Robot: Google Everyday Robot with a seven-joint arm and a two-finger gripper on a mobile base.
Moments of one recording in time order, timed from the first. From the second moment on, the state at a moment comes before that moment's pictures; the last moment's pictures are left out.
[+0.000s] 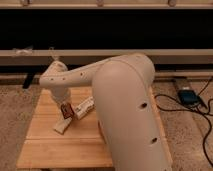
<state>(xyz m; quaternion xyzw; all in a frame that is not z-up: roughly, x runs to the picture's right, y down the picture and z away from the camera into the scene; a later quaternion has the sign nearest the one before) -0.239 0.090 0.809 -0.27 0.10 0.49 0.82</state>
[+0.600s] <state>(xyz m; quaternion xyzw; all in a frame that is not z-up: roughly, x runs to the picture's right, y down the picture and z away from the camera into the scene) -0.256 0.134 0.804 -0.31 0.12 0.43 0.84</state>
